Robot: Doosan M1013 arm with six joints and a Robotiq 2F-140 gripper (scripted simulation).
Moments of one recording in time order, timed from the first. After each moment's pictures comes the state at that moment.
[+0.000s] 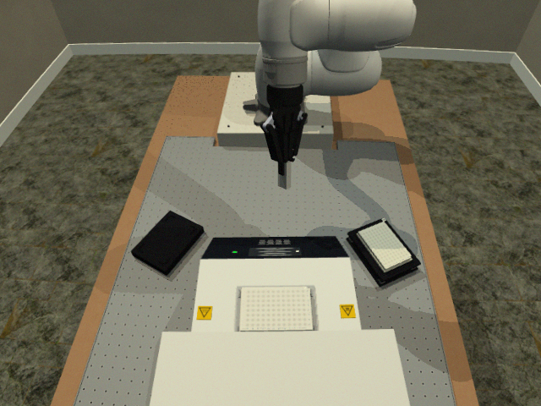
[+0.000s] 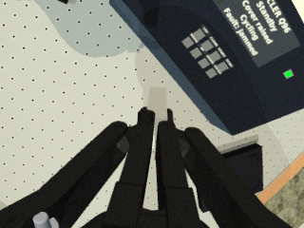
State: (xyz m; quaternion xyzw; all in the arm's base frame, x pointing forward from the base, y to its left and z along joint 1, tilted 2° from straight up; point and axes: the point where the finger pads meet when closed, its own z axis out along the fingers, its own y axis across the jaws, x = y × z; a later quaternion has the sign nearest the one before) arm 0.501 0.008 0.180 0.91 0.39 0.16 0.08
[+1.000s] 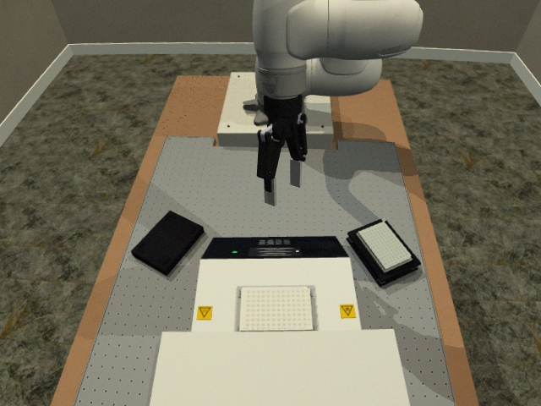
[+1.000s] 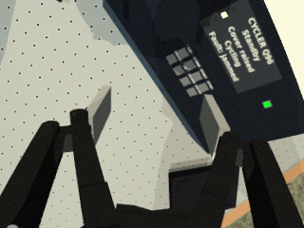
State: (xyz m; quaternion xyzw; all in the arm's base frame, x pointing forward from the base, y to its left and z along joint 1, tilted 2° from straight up) arm 0.541 0.005 0.186 0.88 0.44 0.13 0.07
